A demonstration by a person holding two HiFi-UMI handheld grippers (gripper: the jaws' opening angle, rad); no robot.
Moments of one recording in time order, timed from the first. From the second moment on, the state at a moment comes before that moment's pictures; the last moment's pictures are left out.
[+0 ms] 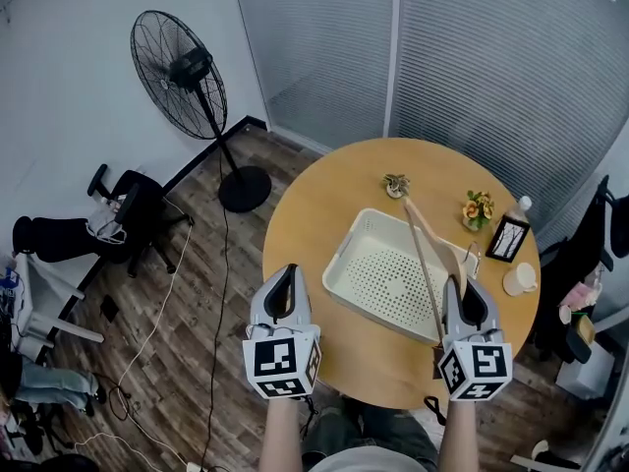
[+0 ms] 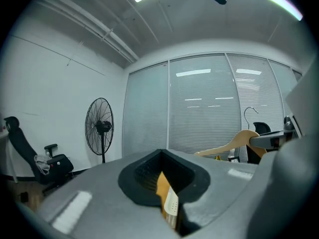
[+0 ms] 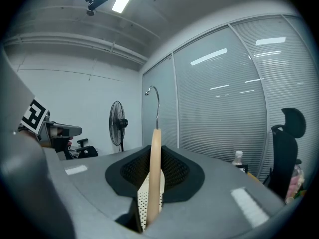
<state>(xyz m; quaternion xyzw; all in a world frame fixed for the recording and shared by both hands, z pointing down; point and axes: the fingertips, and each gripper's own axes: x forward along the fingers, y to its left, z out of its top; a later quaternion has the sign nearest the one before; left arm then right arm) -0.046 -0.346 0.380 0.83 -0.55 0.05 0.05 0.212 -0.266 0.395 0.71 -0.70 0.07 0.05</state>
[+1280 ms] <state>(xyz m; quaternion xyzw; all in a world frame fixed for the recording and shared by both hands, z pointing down) -0.032 -0.368 0.412 0.81 -0.57 0.08 0.09 0.196 -0.311 0.466 0.57 -0.79 0.09 0.21</state>
